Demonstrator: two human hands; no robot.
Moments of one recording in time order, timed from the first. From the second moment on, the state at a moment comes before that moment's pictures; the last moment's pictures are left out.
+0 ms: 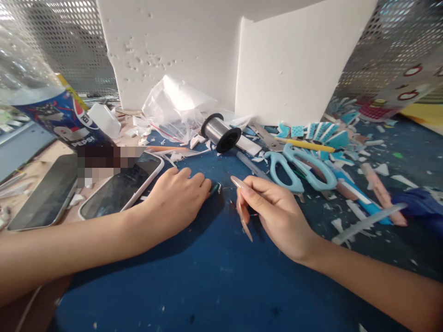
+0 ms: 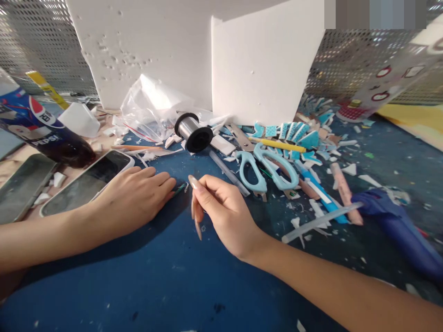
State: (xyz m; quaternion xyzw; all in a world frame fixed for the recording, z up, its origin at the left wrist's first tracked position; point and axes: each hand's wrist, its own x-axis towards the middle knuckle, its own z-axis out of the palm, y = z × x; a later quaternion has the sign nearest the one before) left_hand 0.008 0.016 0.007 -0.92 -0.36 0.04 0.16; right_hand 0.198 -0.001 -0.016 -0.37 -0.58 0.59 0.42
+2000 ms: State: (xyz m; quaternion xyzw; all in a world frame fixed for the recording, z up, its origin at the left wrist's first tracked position) left_hand 0.010 -0.001 0.003 -0.89 -0.34 -0.29 -0.01; right_hand 0.197 -0.003 -0.014 -0.38 -0.55 0.58 0.47
